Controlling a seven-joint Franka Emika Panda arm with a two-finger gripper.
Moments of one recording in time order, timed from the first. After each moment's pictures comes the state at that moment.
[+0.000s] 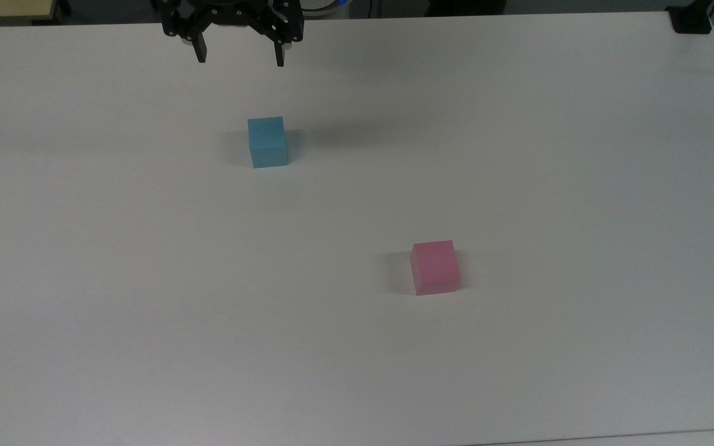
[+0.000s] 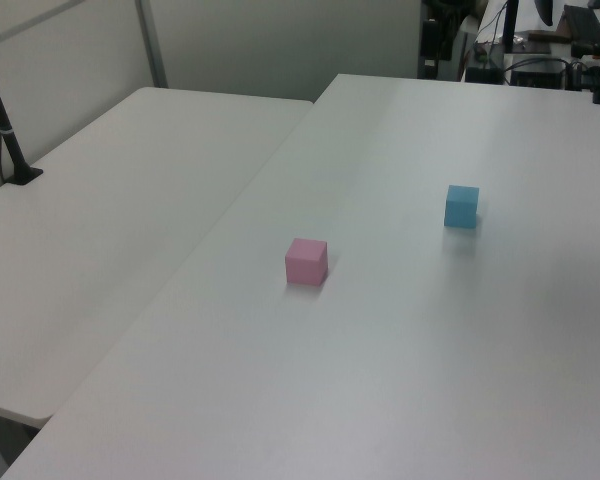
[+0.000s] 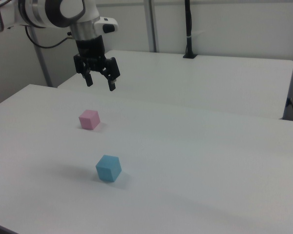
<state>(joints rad) -0.02 0.12 -0.02 -1.47 -0.02 1.62 -0.03</state>
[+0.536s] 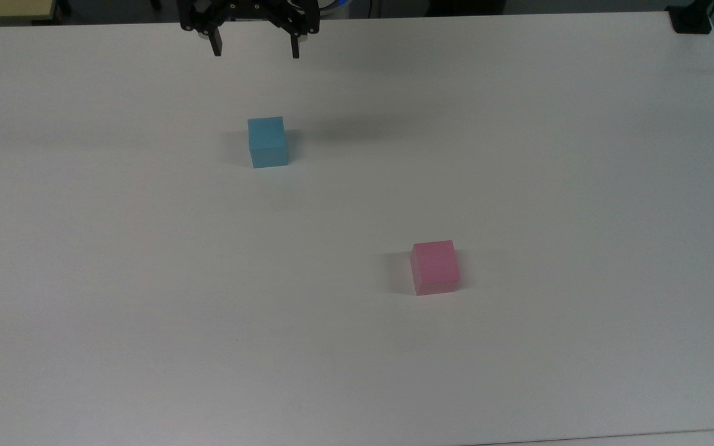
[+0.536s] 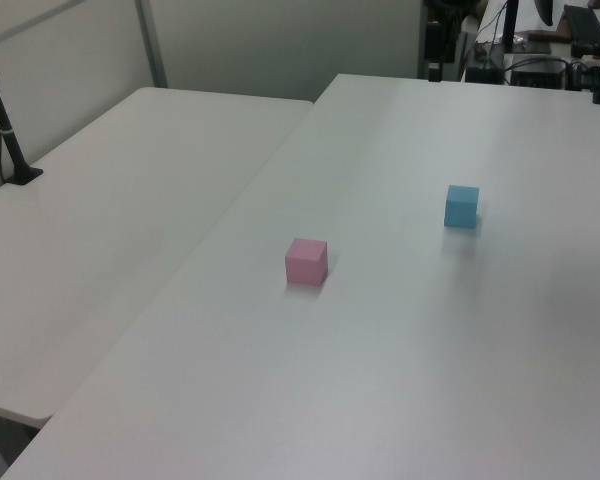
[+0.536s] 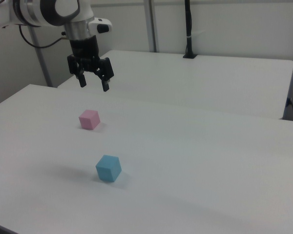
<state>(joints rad) 0.01 0.12 -0.02 -1.47 -0.02 1.58 -0.02</state>
